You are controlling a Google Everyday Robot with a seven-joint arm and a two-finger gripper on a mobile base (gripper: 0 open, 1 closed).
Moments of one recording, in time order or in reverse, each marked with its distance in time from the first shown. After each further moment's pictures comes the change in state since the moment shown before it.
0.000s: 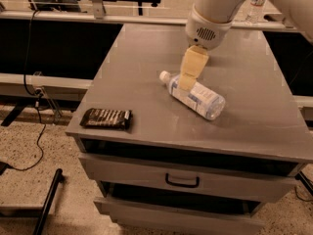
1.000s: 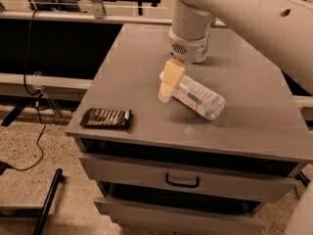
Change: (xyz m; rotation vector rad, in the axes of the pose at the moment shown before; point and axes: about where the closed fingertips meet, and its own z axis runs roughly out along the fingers) arm -0.009 -0.016 0.062 0.009 0.132 0.240
